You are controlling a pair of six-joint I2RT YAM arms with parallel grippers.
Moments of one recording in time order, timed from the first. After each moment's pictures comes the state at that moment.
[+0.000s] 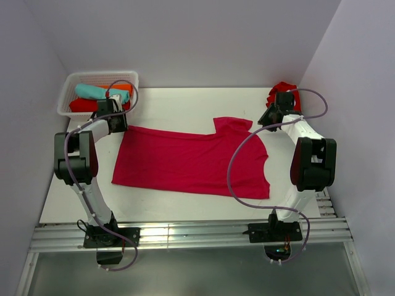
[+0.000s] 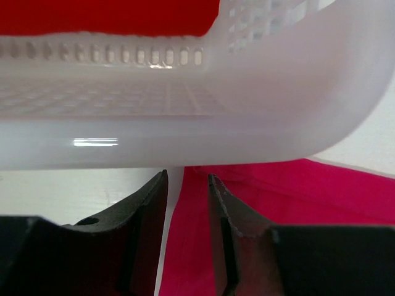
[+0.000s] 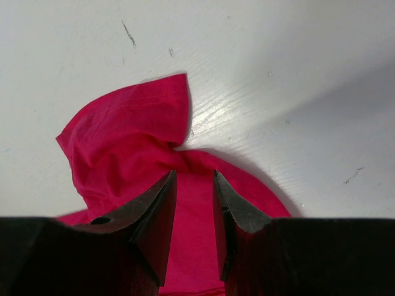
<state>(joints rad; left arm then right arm) 0.05 1.92 1.24 -0.09 0.09 -0.07 -0.08 1.75 1.23 -0.34 -0.05 0.58</state>
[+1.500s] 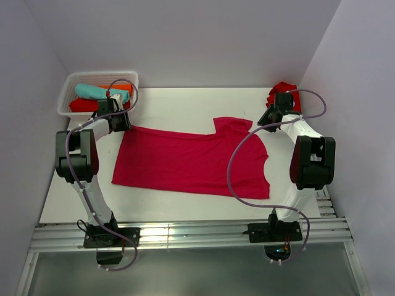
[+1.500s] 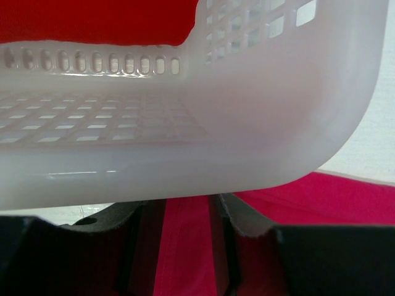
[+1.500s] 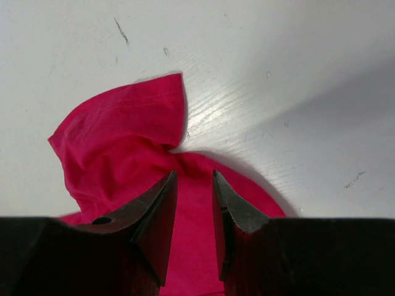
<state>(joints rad) 0.05 1.96 1.26 -0.07 0.16 -0.12 -0.08 1.78 1.23 -0.33 -0.05 0.57</state>
